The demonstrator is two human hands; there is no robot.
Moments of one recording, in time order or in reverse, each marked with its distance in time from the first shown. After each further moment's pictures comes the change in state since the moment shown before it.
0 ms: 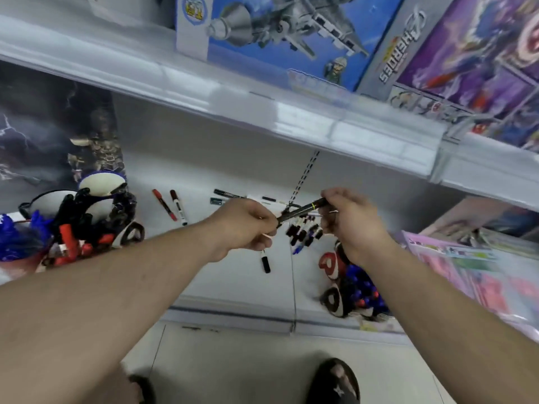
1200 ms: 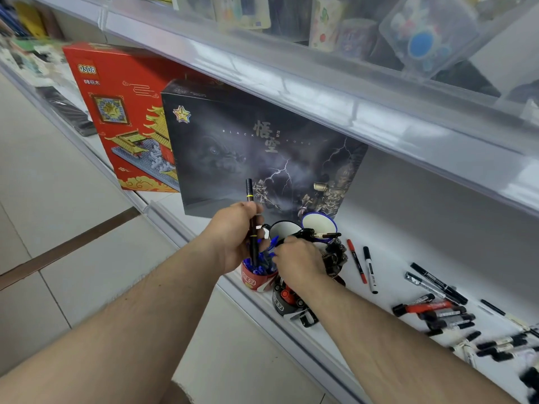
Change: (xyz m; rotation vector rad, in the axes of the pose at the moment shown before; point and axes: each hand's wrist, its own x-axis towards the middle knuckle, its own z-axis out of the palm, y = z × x) left_hand -0.115 -0.053 -0.295 -0.657 0.879 -0.051; right_hand -0.027 0.069 0.436 -1.315 -0.709 -0.999
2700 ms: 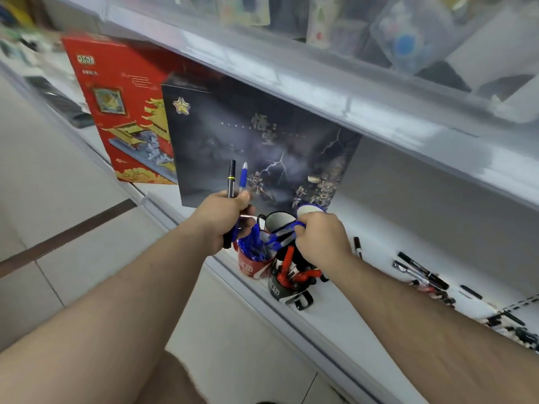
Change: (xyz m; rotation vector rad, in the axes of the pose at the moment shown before) left_hand -0.004 0.004 -0.025 0.148 -0.081 0.116; right_hand -0.034 0.018 -0.061 0.215 0.133 0.211
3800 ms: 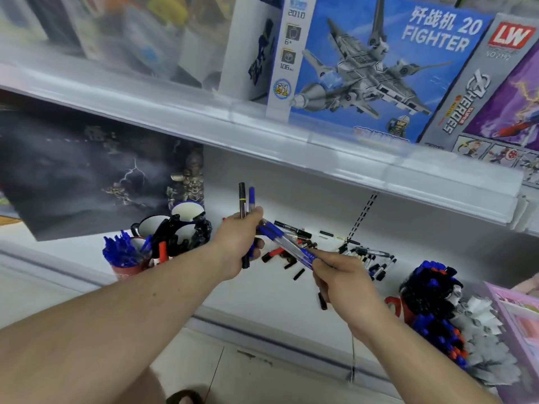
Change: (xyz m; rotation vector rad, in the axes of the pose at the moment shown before) left_hand -0.106 -0.057 0.235 0.088 -0.330 -0.106; right_hand -0.252 0.139 -0.123 1.009 0.213 0.558
